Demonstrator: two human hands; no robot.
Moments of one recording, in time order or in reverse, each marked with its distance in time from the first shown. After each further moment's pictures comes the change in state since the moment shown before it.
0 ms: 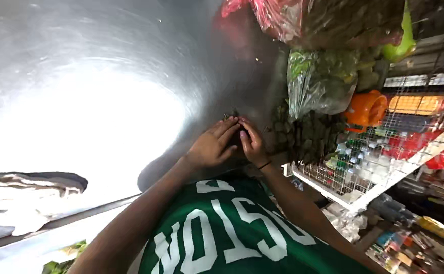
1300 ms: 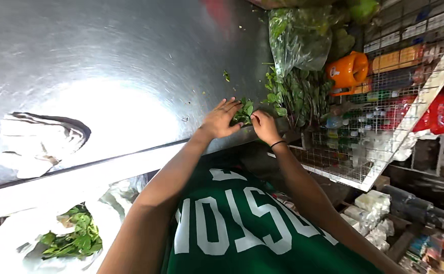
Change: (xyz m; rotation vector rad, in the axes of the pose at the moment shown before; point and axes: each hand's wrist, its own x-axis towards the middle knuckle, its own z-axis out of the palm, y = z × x) left_hand -0.012 0.062 0.051 0.193 -0.084 -0.097; right_hand -0.091 0.019 -0.044 -0.406 -0.085 0.274
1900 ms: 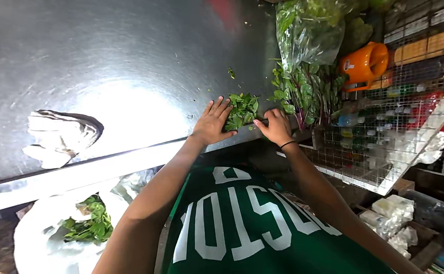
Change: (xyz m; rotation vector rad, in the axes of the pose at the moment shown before) left_hand -0.044 -0.032 0.021 0.146 0.027 -0.051; right_hand -0.010 0.024 -0.008 -0.281 -0.073 0.027
